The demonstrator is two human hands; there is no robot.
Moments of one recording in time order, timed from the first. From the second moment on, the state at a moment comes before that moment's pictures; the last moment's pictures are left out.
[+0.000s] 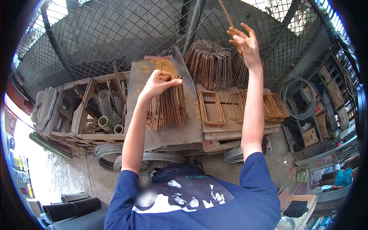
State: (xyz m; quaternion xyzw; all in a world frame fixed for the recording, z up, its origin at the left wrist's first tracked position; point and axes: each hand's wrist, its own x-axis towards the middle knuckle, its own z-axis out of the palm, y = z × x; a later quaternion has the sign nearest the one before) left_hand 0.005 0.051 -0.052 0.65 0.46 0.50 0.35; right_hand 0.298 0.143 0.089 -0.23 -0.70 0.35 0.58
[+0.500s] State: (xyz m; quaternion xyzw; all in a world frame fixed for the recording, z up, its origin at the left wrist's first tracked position) left_hand 0.002 0.053 -0.051 0.64 0.46 0.50 0.36; right_hand 0.291 0.086 -0.047 -0.24 -0.75 0.46 0.40
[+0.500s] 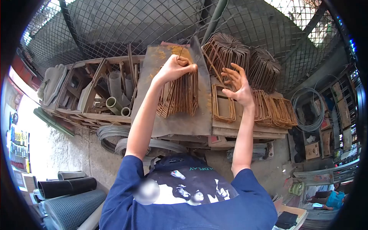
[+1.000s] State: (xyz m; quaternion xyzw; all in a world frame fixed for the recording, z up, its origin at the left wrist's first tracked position) left_hand 0.018 0.043 -0.039 0.58 0.59 0.49 0.28; right_hand 0.276 0.037 -0.092 -0.30 -0.78 0.34 0.44
